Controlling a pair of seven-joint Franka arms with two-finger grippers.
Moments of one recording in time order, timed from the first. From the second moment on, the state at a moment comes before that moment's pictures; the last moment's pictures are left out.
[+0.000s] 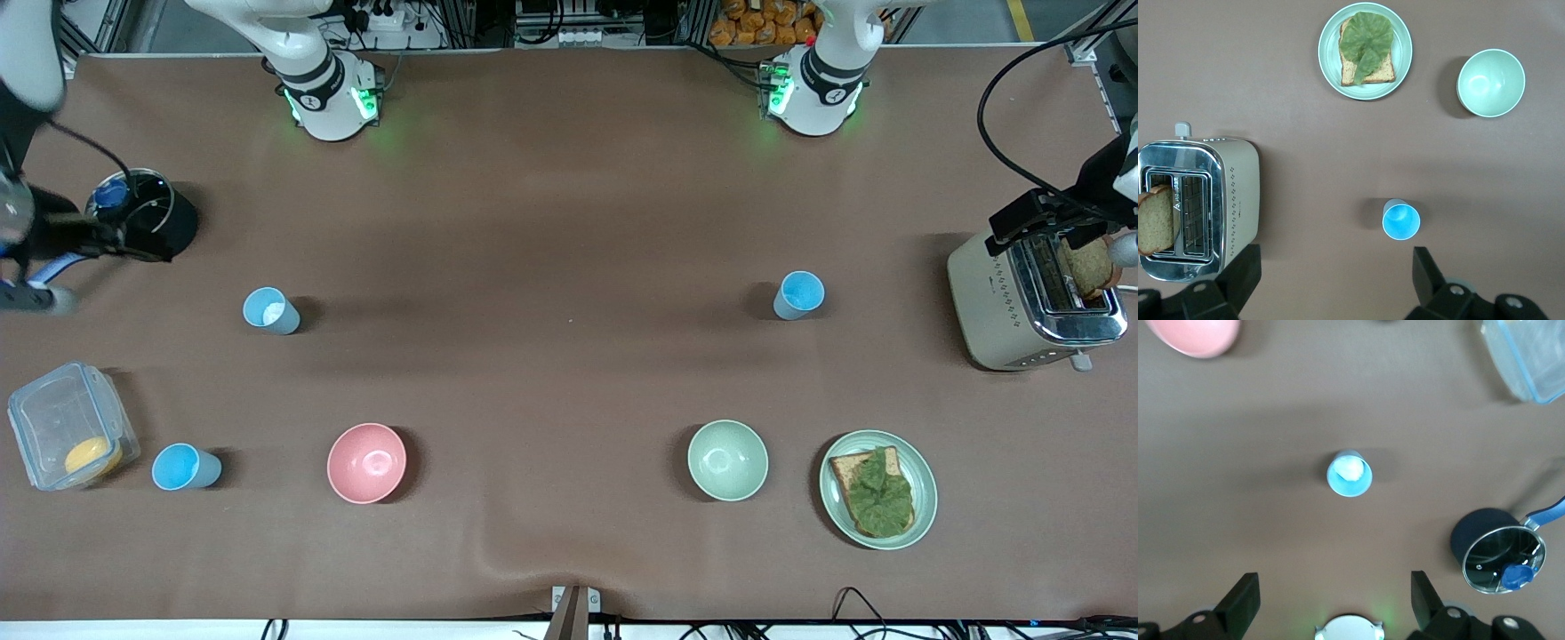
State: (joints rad) left arm 0.04 0.00 -0.06 -1.59 0.01 1.63 -0.10; right arm -0.05 0.20 -0.01 -1.51 -0.02 1.40 0.01
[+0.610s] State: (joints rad) left arm 0.04 0.00 -0.07 -1.59 0.01 1.63 -0.10; right arm -0.12 0.35 -0.01 -1.78 -0.06 1.73 -0.03
